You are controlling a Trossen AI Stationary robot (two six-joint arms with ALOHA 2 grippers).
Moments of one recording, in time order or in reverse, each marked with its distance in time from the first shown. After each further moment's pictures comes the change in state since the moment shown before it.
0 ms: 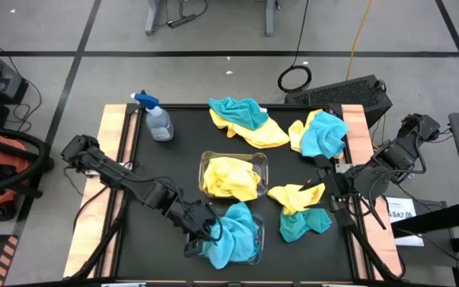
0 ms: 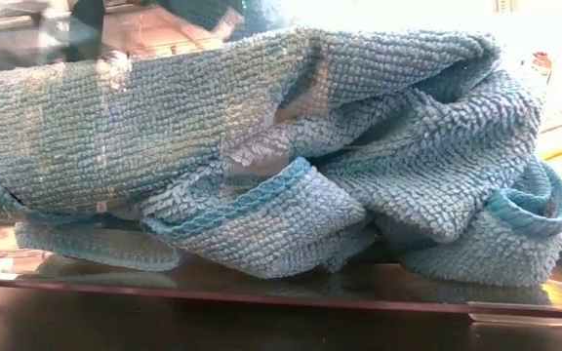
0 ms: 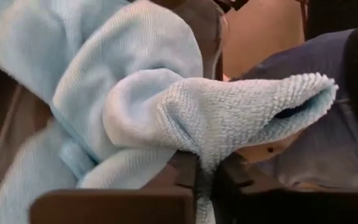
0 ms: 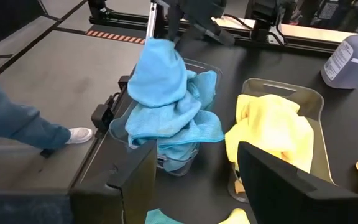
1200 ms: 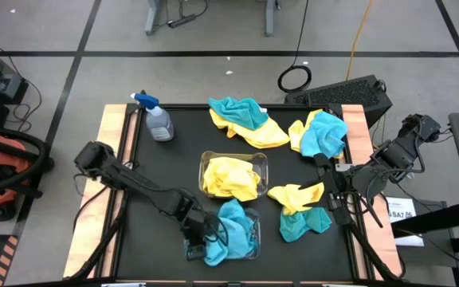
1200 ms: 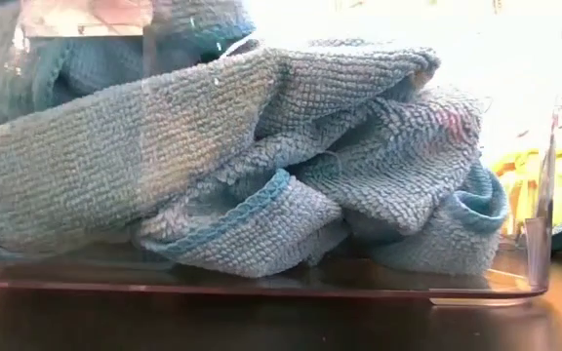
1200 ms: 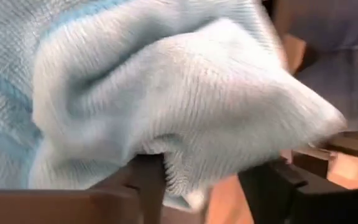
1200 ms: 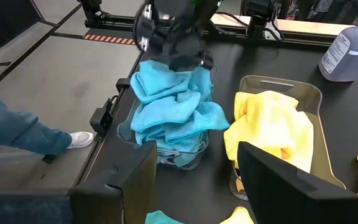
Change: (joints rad) left arm 0.022 0.147 -0.001 -0.101 0.296 -0.123; right arm -0.019 0.000 0.000 0.000 -0.006 0.034
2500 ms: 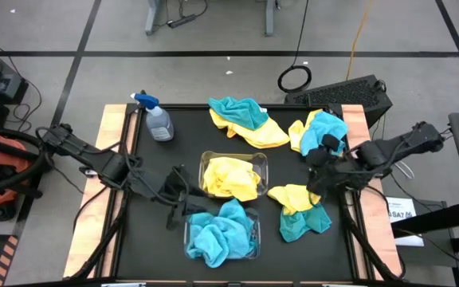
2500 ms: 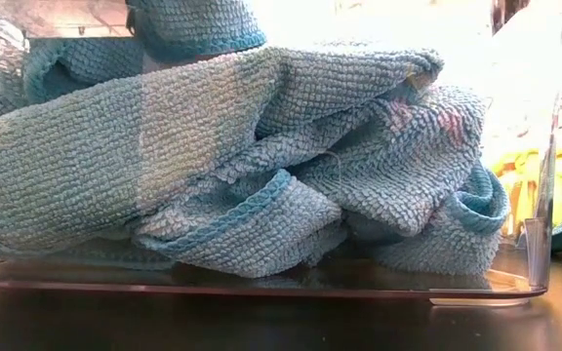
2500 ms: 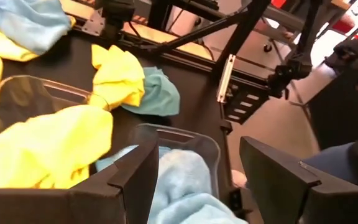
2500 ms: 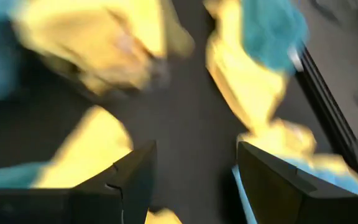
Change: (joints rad) left arm 0.005 -0.482 0.001 0.122 -0.616 0.250; right arm -0.282 0.000 -0.187 -0.393 0.183 0.291
